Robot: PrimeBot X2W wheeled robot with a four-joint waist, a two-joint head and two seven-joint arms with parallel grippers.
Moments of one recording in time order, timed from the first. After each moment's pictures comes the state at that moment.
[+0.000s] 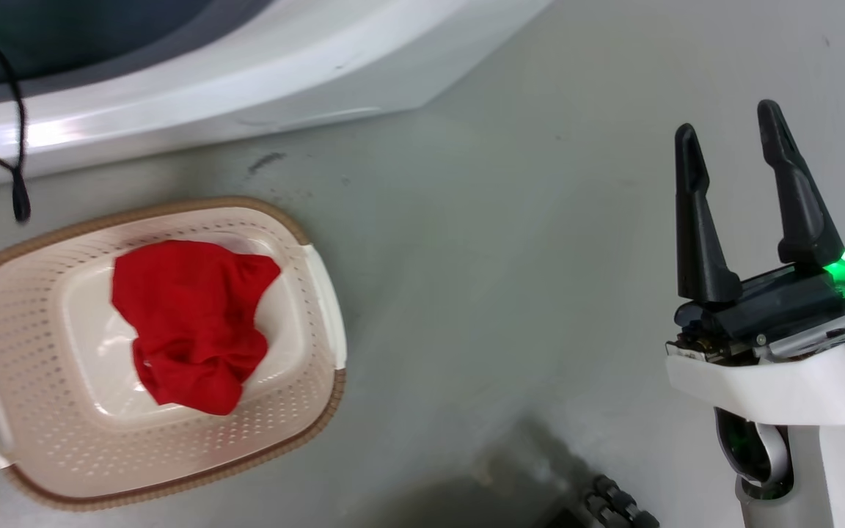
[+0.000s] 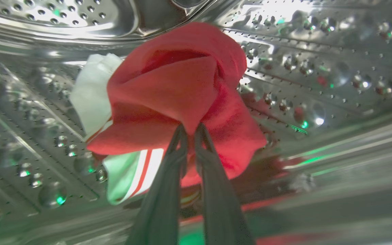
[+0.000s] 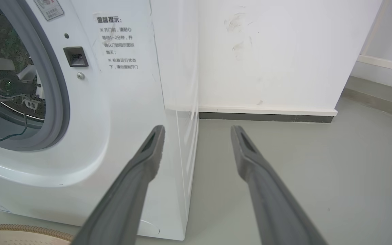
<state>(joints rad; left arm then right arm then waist) -1.61 0.36 -0.34 1.25 -0.25 -0.12 0.18 -0.28 -0.05 0.13 -0.24 0.17 0.13 -0.26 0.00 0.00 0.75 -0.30</state>
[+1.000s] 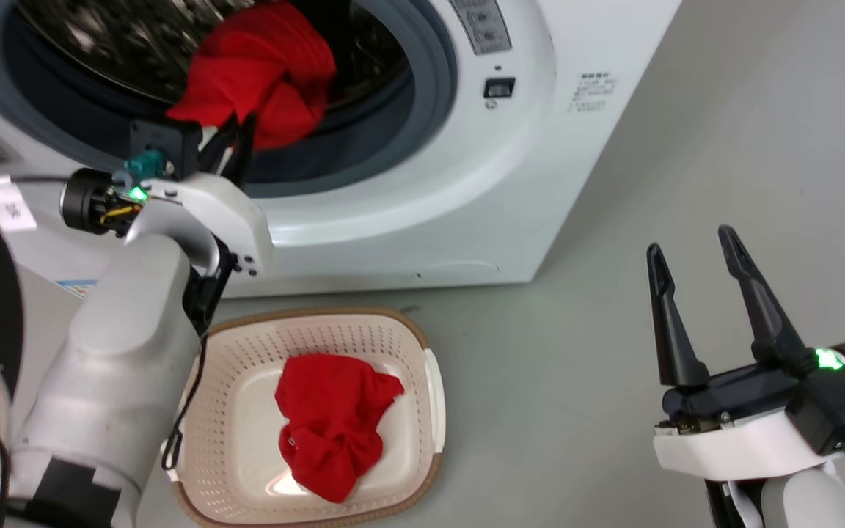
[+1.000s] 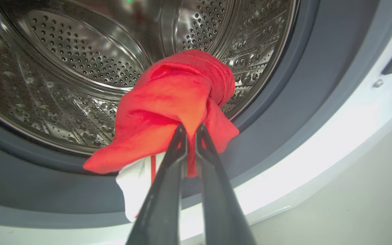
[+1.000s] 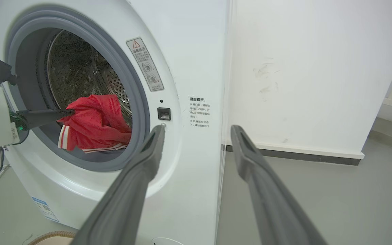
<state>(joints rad) -0.94 0.28 -0.49 0.96 -0.45 -0.12 -0.26 -0.10 -0.05 0.10 -0.15 0.05 0.13 -0.26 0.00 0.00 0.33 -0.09</state>
